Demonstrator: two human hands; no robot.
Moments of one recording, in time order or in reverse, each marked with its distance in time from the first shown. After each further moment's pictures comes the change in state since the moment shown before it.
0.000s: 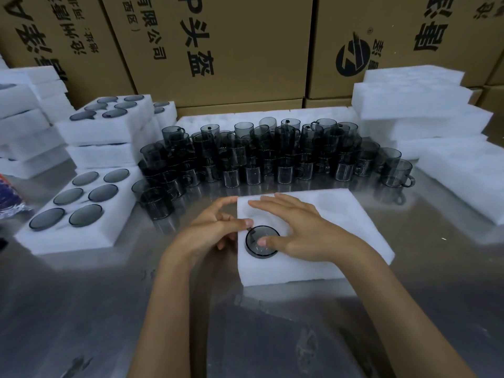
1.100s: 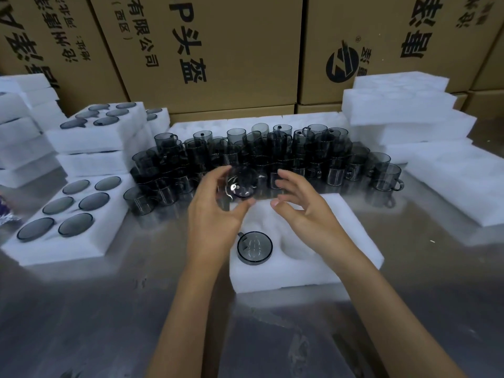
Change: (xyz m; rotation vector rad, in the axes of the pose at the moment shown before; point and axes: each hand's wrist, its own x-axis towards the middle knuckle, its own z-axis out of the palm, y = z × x) left_hand 0.001 0.016 0.040 0.190 0.616 0.560; right_hand -0.002 0.004 -0.003 0.741 0.508 0.022
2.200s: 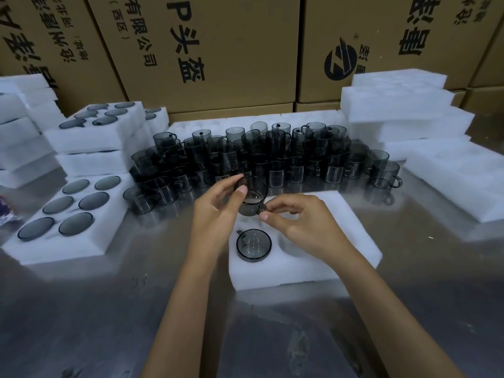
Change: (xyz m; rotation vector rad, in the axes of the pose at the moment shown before) left_hand 0.000 0.000 0.001 -0.420 -0.172 -0.206; right_hand -0.003 0.005 0.000 -0.230 -0.051 -0.077
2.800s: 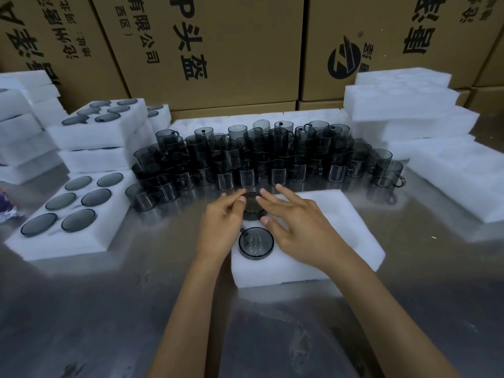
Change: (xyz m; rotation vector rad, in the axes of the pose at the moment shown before) left_hand 0.003 -0.018 0.000 0.287 -0.016 -0.121; right_hand -0.002 0.001 0.006 -0.628 -0.200 -0.123
